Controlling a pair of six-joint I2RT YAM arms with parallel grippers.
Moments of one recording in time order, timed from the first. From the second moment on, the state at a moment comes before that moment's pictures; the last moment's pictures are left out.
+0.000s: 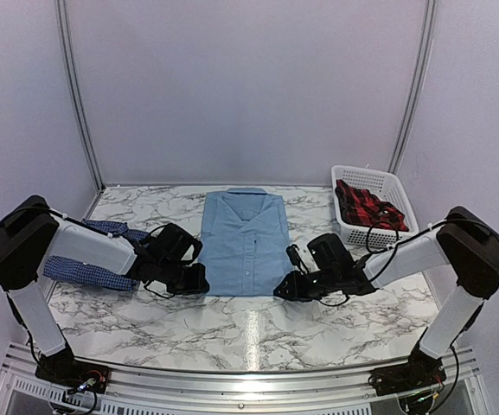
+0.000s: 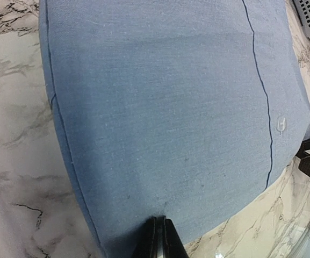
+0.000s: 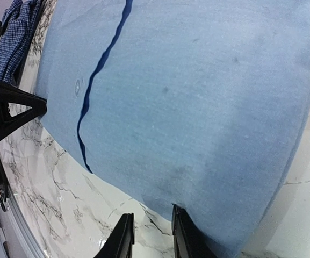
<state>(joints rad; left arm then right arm) -0.78 1.76 0.86 -0.05 0.14 -0.69 0.74 1.69 0.69 0.19 -0.29 0.65</state>
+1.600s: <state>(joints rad) -0.72 1.62 0.79 -0.17 0.14 -0.68 0.72 1.55 0.65 0.05 -0.21 0.64</state>
